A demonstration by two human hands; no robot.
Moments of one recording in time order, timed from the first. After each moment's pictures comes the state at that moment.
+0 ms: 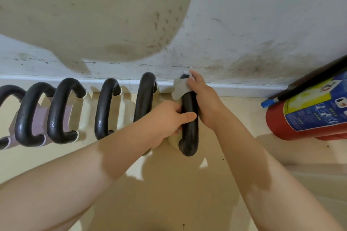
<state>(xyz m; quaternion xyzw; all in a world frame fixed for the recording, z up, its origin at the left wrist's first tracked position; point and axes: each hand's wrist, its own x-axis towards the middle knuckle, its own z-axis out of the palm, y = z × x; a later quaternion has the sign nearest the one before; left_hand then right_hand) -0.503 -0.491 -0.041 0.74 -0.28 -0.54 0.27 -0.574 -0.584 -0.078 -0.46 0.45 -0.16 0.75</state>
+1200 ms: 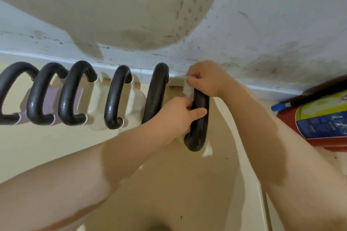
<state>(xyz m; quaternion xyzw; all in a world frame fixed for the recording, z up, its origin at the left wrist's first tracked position) -0.508 -0.482 -0.044 0.74 -0.29 -0.51 0.31 -0.546 -0.627 -0.071 -0.92 0.22 0.01 0.32</state>
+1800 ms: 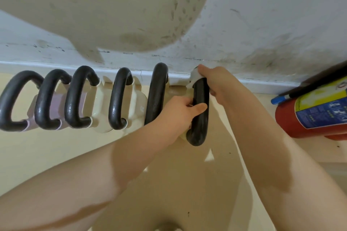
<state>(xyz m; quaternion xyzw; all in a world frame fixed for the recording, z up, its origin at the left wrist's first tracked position) -0.515 -0.479 -0.047 0.73 -0.23 -0.53 0.37 -0.558 -0.603 -0.060 -0.57 0.55 -0.08 0.60</state>
